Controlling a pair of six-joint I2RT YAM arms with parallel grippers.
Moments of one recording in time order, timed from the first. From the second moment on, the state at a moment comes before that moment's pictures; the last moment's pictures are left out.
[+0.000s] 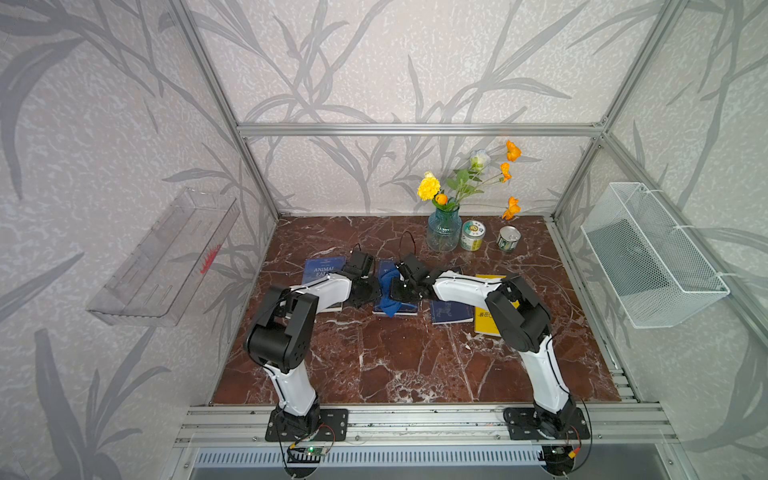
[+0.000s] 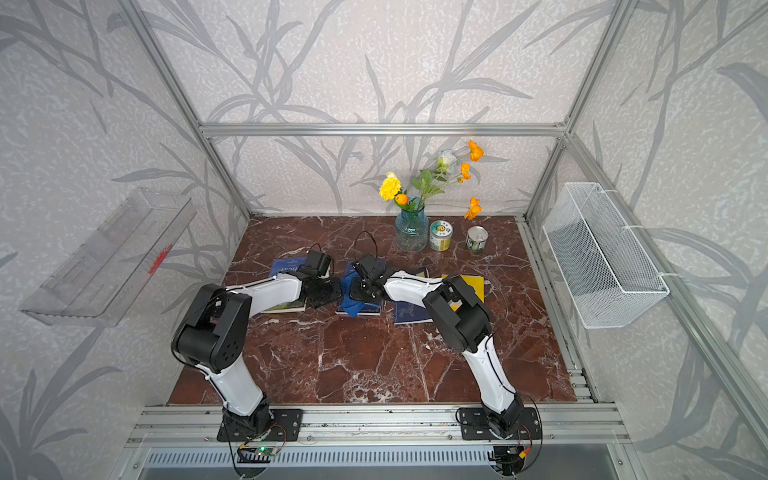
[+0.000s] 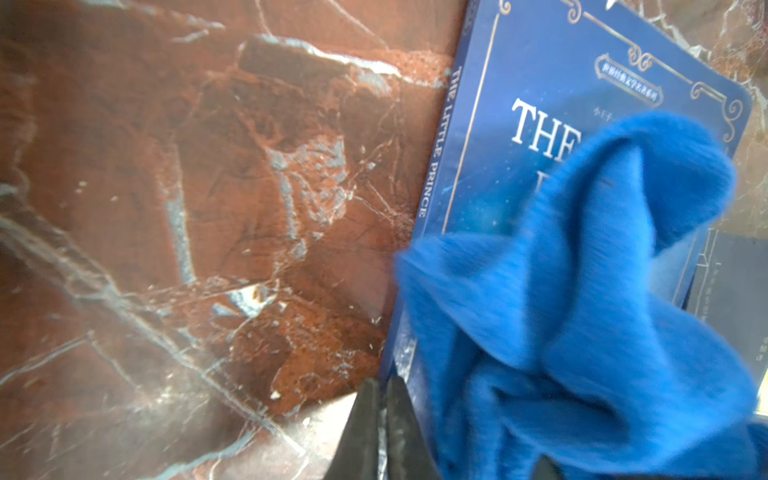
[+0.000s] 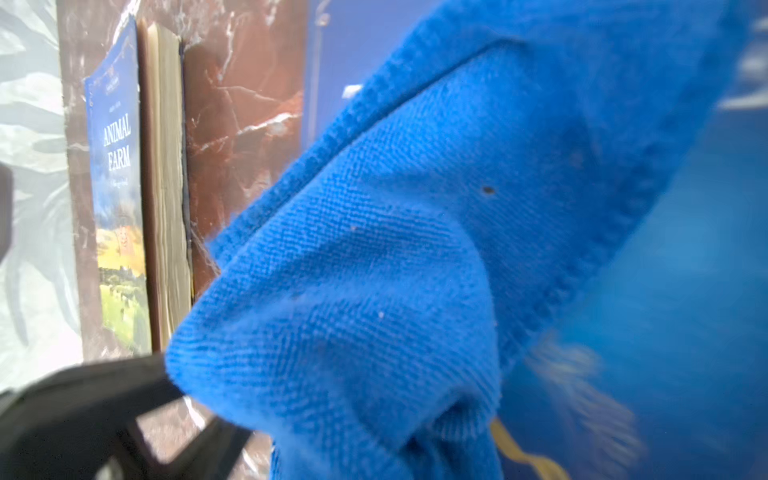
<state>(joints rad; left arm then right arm) -0.32 1.78 1.00 -0.33 0.11 -0.61 0.75 2.16 1.45 -0.25 -0.15 0.86</state>
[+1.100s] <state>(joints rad) -0.33 1.78 1.00 -0.33 0.12 -0.61 0.75 2.01 1.19 -0.06 -0.25 1.07</state>
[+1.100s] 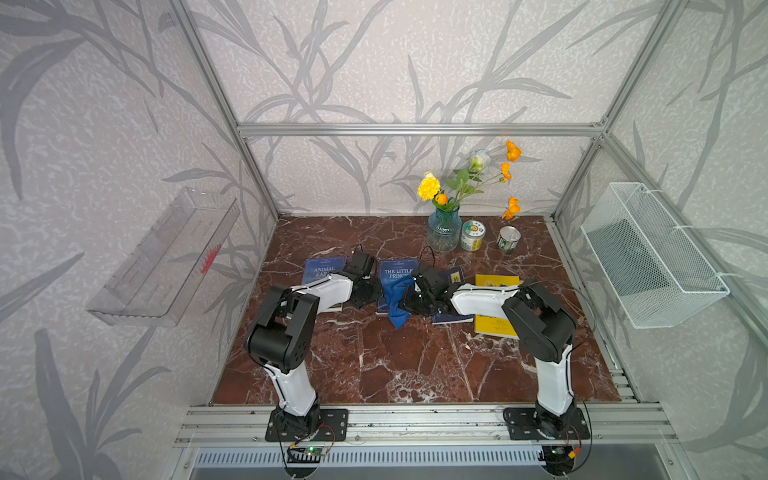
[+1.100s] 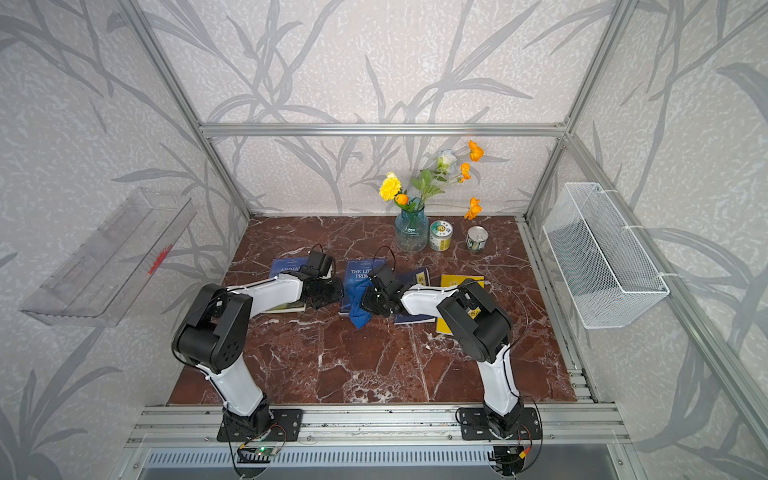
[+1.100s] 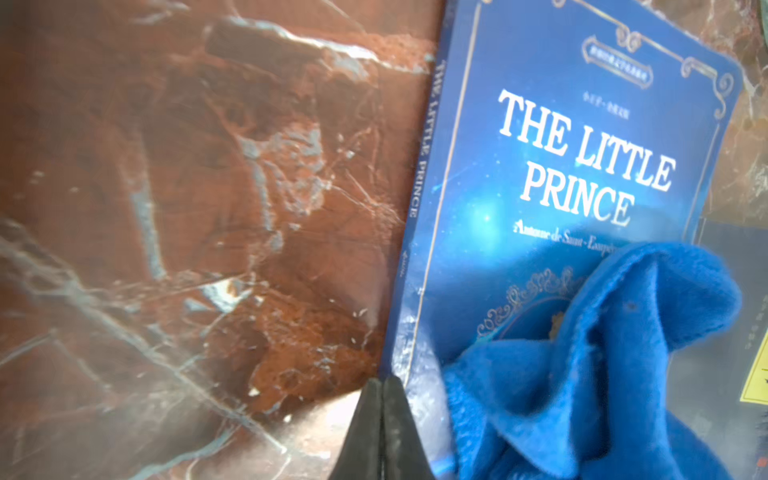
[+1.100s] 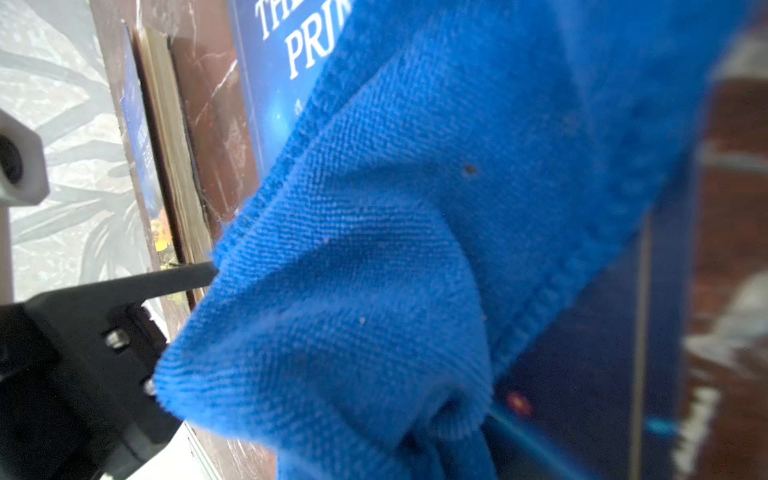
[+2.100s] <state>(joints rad) -0.33 1.78 1.00 -0.33 0.12 -0.61 0.71 2.21 1.57 -0.34 -0.14 1.02</state>
